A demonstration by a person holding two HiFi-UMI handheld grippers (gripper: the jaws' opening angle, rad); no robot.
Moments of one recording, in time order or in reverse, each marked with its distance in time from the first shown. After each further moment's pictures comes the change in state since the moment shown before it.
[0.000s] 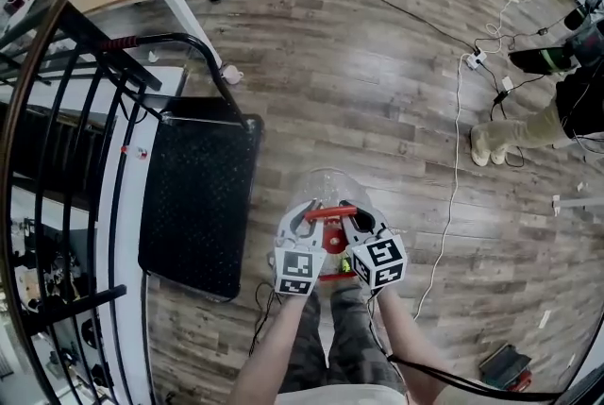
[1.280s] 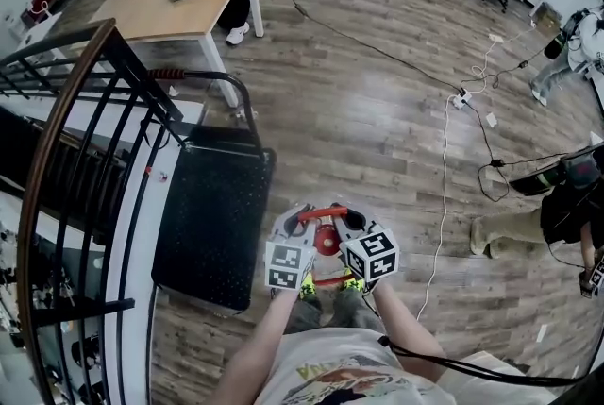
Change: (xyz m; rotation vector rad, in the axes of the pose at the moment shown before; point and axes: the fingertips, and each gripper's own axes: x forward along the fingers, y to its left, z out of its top) left arm -0.130 0.015 0.116 -0.048 -0.078 -0.021; right arm -0.073 0.106 0.128 -0.052 -0.057 0.063
